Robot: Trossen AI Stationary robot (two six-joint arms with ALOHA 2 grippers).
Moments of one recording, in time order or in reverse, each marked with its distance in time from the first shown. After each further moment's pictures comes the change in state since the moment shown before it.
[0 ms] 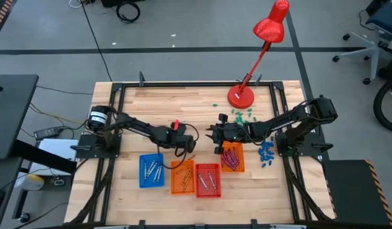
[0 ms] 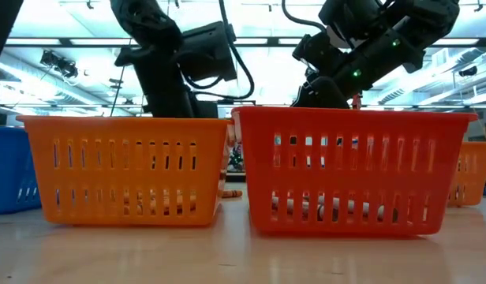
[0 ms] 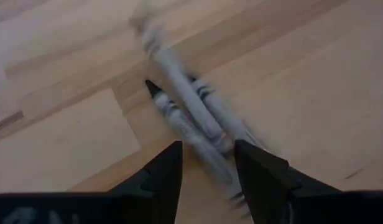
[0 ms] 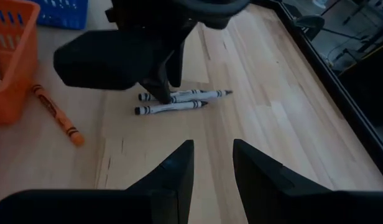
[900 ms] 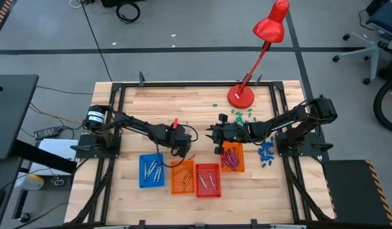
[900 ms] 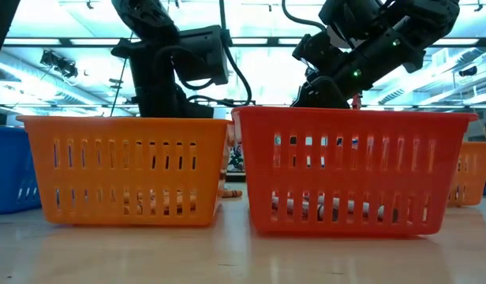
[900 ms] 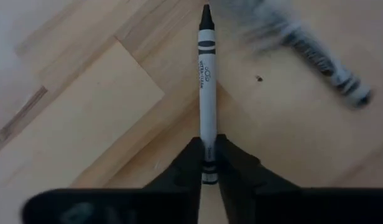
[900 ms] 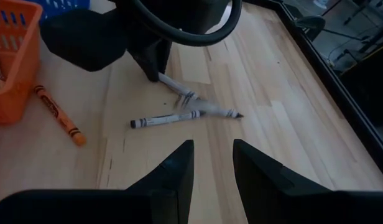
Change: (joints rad) left arm 0.000 -0.008 0.001 -0.183 0.176 0.199; right arm 0.001 0.000 0.000 0.001 0.000 0.001
